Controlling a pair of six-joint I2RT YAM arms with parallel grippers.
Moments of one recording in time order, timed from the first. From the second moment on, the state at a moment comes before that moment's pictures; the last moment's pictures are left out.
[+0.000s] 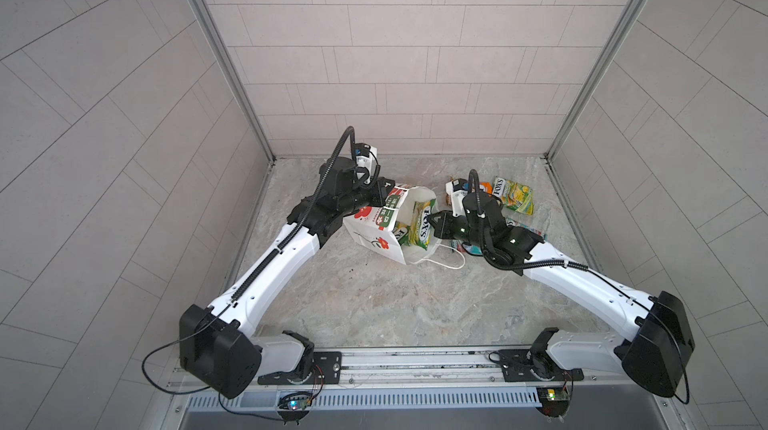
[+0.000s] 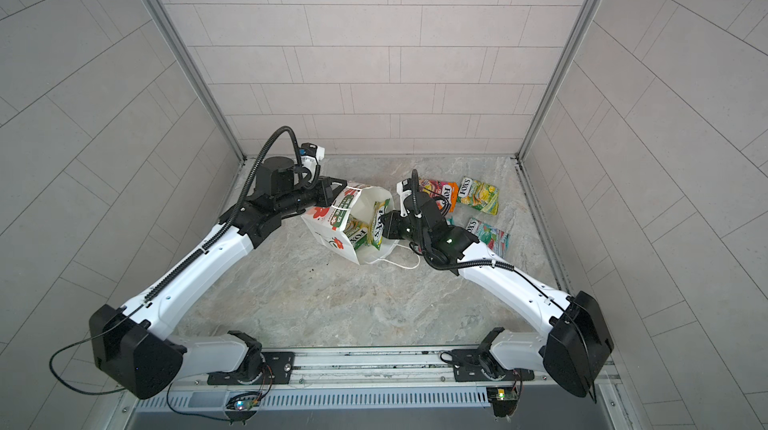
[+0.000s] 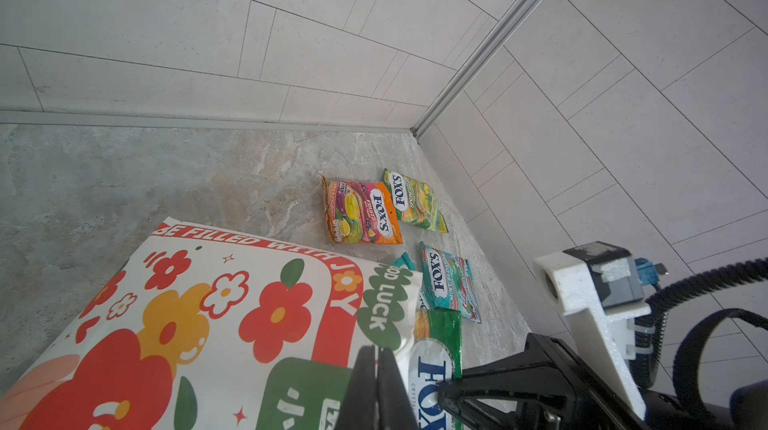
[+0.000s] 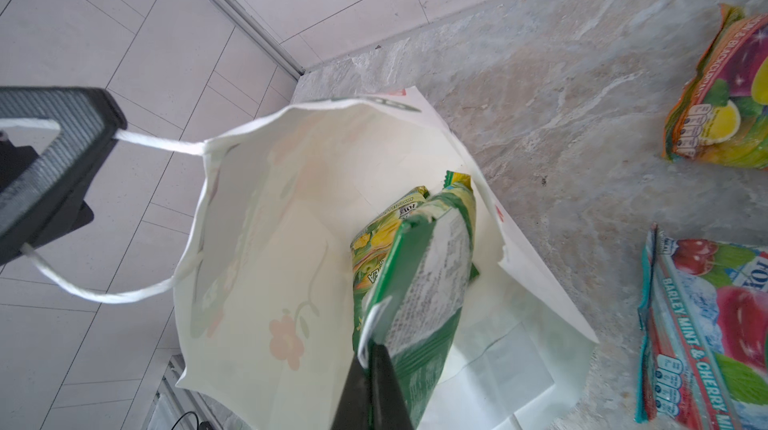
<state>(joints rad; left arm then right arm) -0.43 1.31 1.21 -0.28 0.34 -0.44 0.65 1.26 0.99 -0.23 -0.08 0.68</state>
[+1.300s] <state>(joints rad) -0.43 1.31 1.21 -0.29 0.33 -0.44 0.28 0.79 1.07 -0.79 -0.18 0.53</state>
